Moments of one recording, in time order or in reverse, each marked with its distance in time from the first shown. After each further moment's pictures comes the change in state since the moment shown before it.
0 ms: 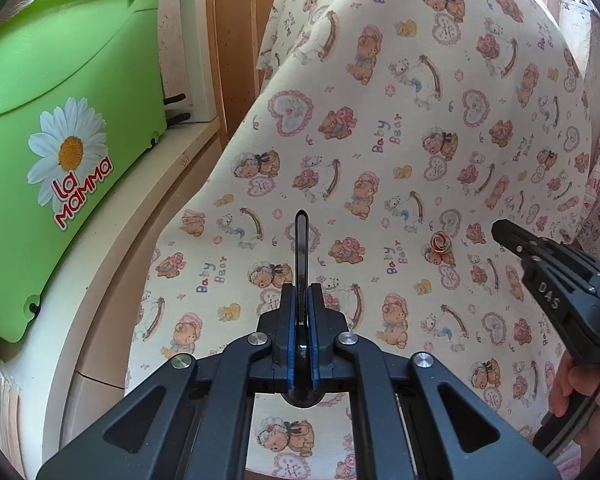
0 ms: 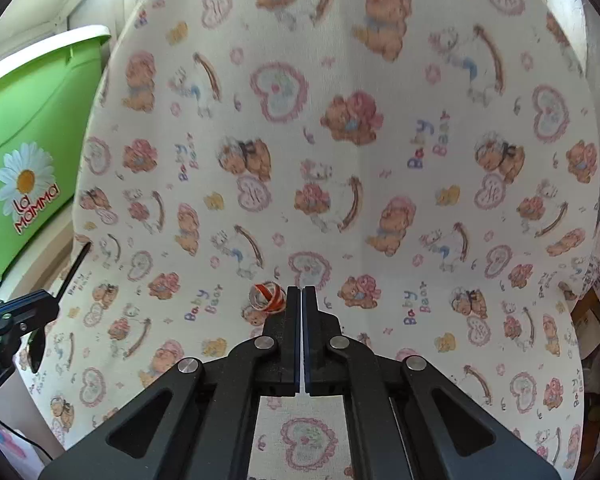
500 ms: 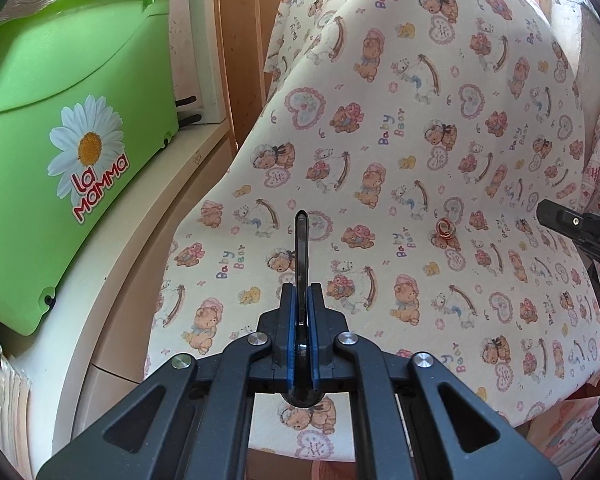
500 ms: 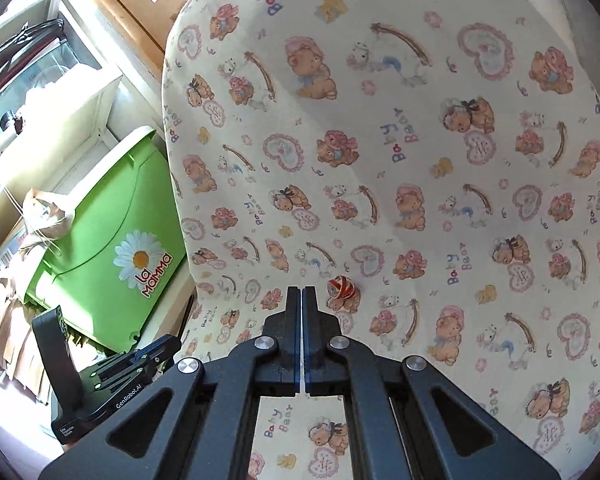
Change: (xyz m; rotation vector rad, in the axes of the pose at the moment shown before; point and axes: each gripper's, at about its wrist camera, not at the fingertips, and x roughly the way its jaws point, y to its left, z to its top) left arm -0.011 0.012 -0.017 0.020 -0.011 0.016; right arm -0.039 -0.065 -0.001 0.325 0.036 0.434
